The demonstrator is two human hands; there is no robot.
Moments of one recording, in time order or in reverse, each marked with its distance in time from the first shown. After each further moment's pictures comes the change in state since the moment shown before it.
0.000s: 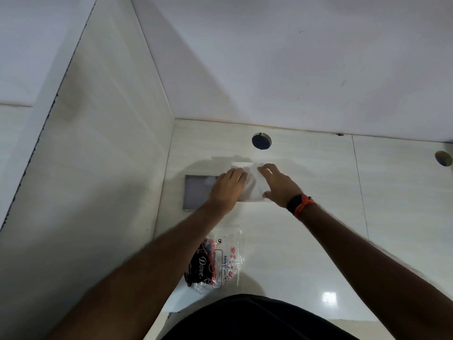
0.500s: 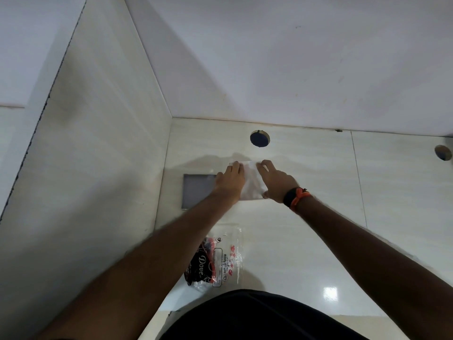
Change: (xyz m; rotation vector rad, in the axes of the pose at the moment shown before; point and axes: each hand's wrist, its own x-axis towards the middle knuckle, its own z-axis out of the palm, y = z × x) left_hand 0.018 0.016 -0.025 -0.017 -0.216 -0.224; right_hand 0.003 -0.004 -0.007 -0.142 -0.057 0.007
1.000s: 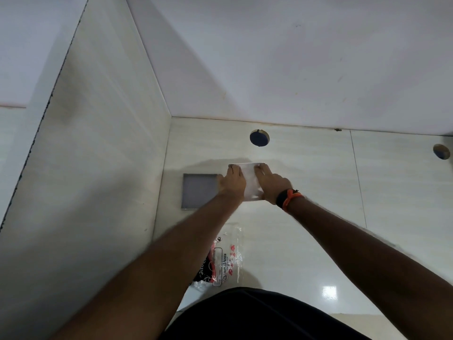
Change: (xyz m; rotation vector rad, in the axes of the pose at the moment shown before) left_hand 0.003 0.010 0.011 0.064 -0.095 -0.054; right_hand 0.010 -0.006 0.025 -0.038 0.030 0.052
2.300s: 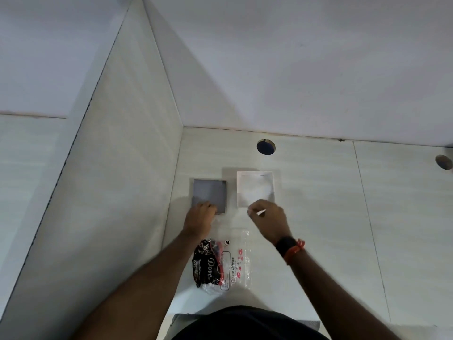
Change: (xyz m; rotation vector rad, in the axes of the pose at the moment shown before) left_hand -0.069 -0.094 0.088 -0.246 0.199 0.023; right_hand -0.088 -0.067 0.014 0.869 0.272 0.143
